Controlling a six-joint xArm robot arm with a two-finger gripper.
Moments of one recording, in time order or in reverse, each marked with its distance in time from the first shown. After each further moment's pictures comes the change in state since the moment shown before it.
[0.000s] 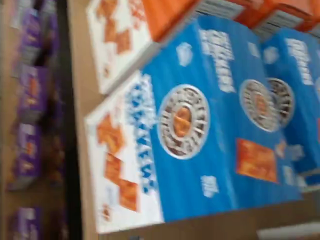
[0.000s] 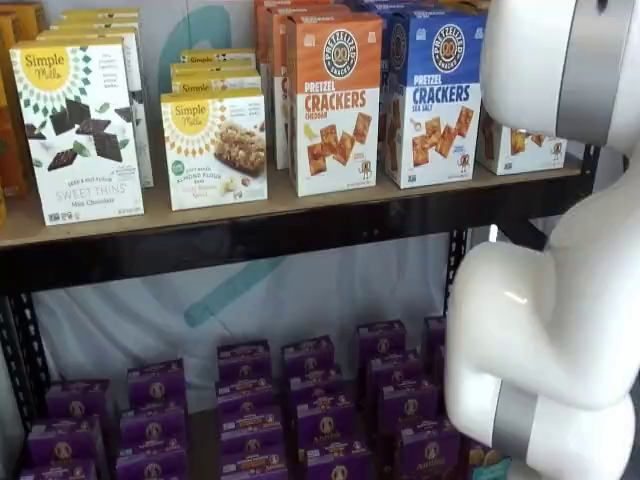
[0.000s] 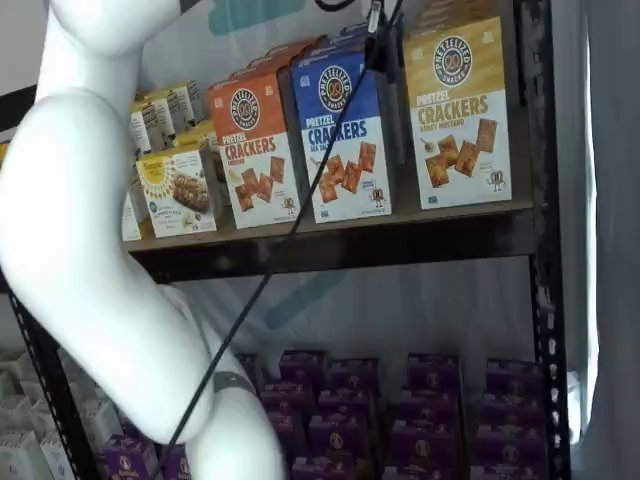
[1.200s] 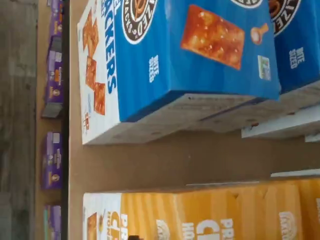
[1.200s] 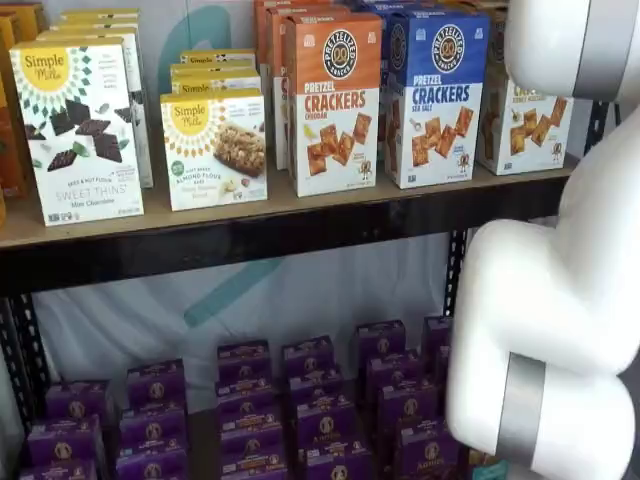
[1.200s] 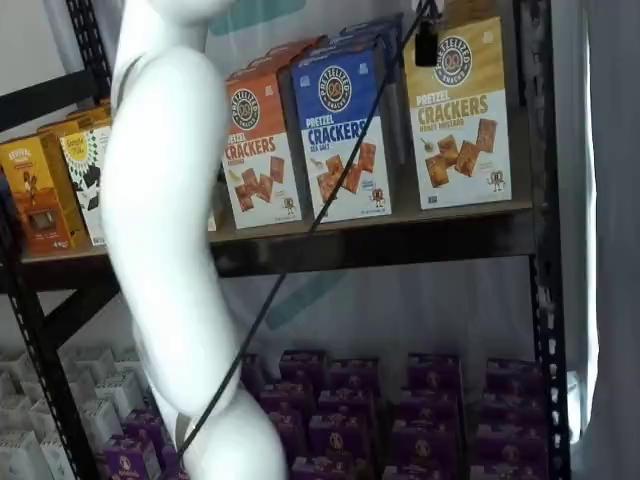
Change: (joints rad) arm 0.134 0.332 -0.356 -0.257 0.031 0.026
